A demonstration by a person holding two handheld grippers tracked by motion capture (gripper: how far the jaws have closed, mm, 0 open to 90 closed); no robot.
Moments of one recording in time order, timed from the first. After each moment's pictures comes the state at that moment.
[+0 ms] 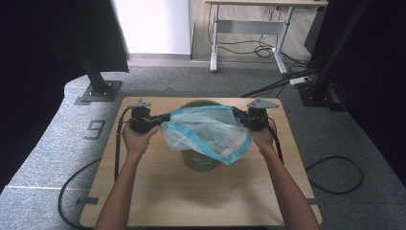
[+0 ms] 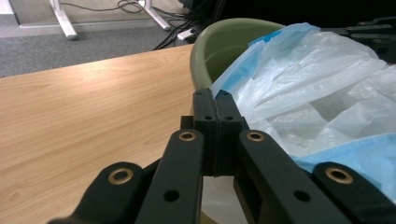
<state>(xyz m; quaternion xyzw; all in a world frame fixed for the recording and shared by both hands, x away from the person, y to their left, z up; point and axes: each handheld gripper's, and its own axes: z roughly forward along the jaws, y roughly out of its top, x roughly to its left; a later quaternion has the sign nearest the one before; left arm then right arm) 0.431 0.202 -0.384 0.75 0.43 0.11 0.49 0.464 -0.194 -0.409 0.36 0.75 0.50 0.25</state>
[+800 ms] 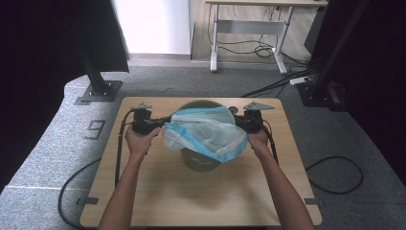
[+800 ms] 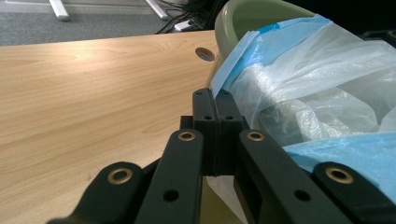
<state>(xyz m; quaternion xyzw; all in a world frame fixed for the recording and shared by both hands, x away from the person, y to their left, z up) 0.444 0.204 -0.409 0.74 0.45 0.08 0.50 0.475 -0.186 -0.435 0.38 0.74 0.52 0.18</state>
